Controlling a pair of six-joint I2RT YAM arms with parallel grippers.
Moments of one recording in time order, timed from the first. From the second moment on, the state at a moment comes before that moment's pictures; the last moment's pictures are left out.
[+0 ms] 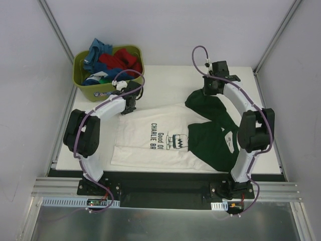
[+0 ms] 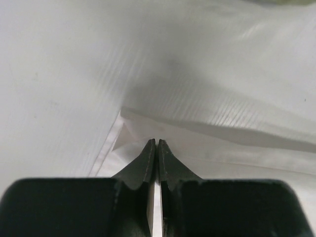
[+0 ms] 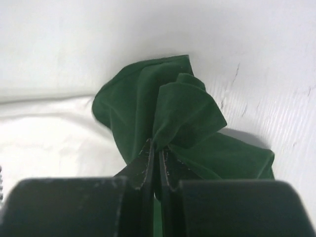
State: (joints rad) left arm -0.40 1.81 1.30 -0.63 -0.54 -0.72; right arm 0.19 1.94 1.63 -0.59 -0.07 0.09
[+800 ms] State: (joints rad) left arm -0.46 1.40 0.90 -0.63 -0.53 -0.82; right arm 0.31 1.14 1.04 -0.73 0.12 0.19
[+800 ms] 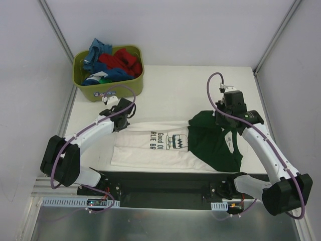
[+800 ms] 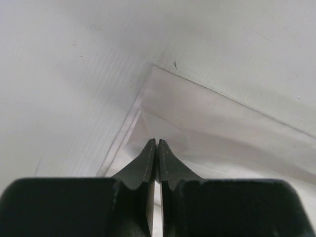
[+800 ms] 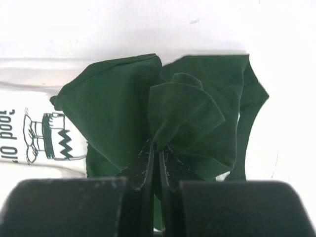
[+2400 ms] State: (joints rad) left arm -0.50 1.02 0.70 -0.71 -0.37 -0.88; right arm 0.31 0.81 0.88 -1.14 0.16 0.55
